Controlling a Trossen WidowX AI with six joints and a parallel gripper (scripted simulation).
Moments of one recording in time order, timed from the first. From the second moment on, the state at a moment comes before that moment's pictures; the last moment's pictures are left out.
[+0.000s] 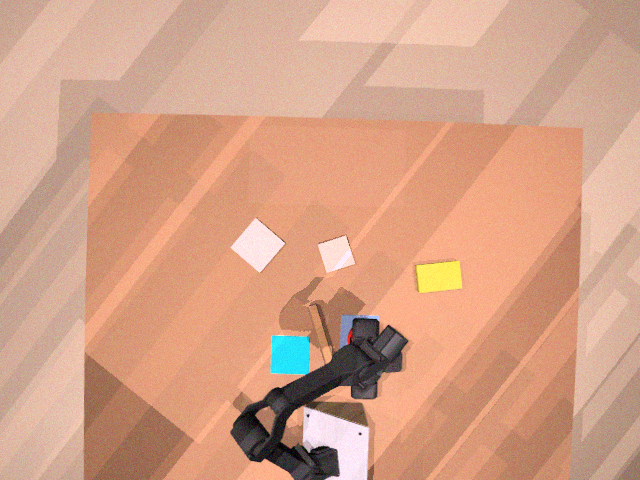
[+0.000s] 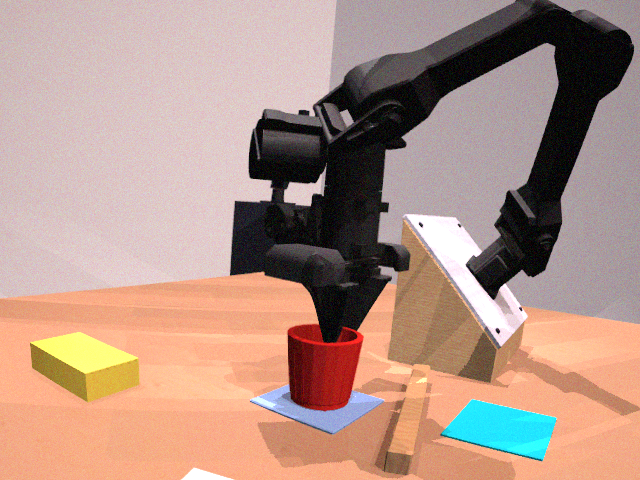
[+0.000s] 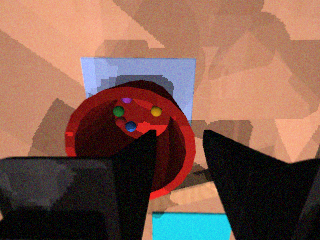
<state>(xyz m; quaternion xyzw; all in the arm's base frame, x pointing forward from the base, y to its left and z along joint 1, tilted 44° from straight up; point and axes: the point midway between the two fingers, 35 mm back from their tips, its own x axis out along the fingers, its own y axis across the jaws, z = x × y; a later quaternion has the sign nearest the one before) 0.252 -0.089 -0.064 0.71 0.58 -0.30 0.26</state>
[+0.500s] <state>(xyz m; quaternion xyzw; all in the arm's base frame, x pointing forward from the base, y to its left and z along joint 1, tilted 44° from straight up) 0.253 -0.073 -0.079 0.71 0.59 -0.30 0.26</state>
